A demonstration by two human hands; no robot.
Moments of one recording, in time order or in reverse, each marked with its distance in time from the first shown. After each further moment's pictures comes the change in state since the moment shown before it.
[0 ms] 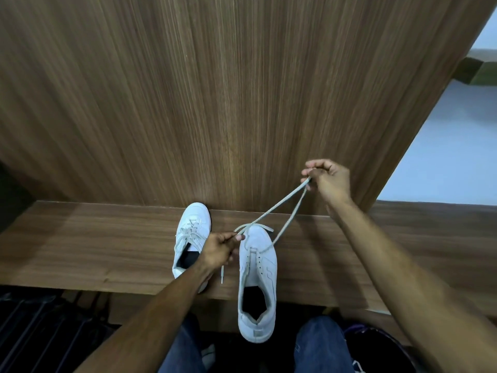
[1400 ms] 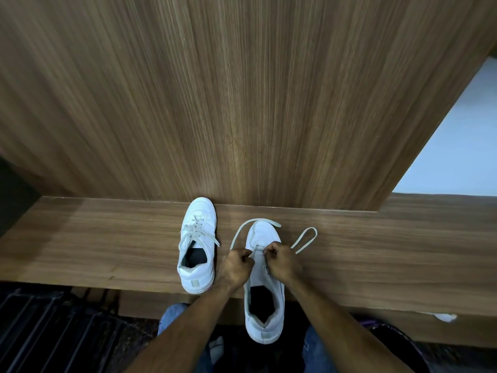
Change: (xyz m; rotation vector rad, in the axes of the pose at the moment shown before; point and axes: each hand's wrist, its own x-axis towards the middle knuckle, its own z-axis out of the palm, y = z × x) left_hand -0.002 -0.033 0.033 0.472 0.047 -0.101; right_hand -0.092 0.183 0.062 -0.700 -0.398 0.142
